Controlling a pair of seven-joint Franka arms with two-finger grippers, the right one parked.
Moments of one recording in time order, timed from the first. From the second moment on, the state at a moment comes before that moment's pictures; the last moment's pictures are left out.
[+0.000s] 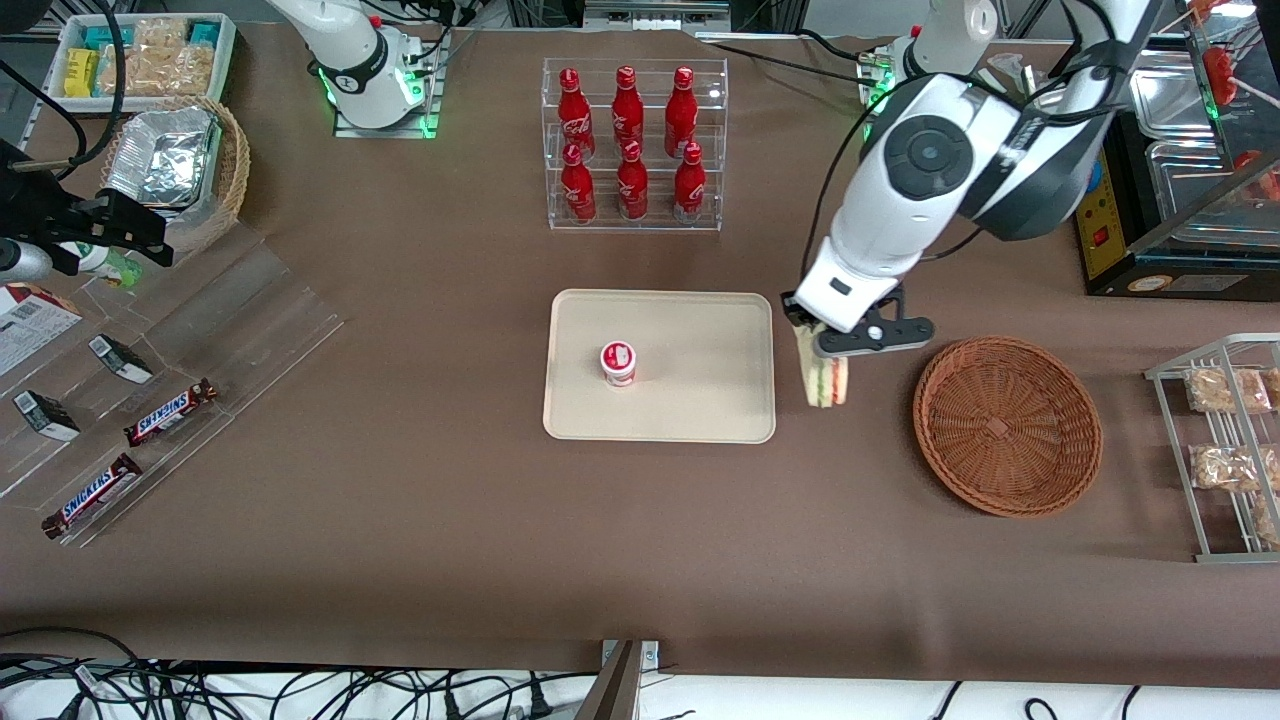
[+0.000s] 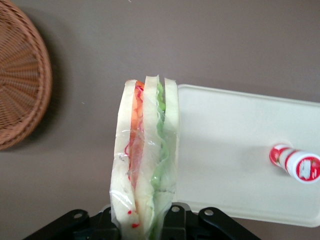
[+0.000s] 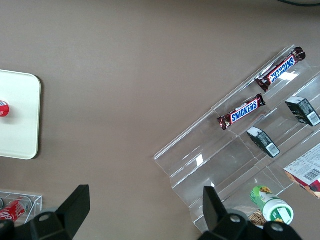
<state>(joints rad) 0.04 0.32 -0.60 -1.74 0.17 1.99 -0.73</state>
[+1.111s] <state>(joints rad) -0.16 0.58 -0.60 -1.75 0.38 2.14 -0.96</state>
